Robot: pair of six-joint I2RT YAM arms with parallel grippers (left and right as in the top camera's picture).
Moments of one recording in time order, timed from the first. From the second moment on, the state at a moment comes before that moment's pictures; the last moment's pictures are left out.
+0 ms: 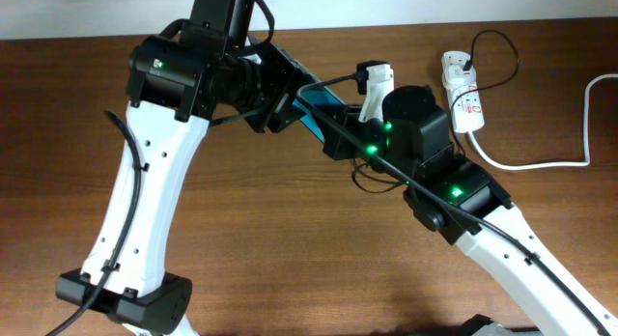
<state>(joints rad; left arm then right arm) -0.37 1.84 2.26 -1.38 0.54 -1.20 0.55 1.31 1.24 -0.32 -0.19 0.65</state>
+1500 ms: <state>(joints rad) -0.29 0.83 1.10 -0.97 0.26 -1.21 0.36 0.84 0.93 -0.63 -0.36 1.15</state>
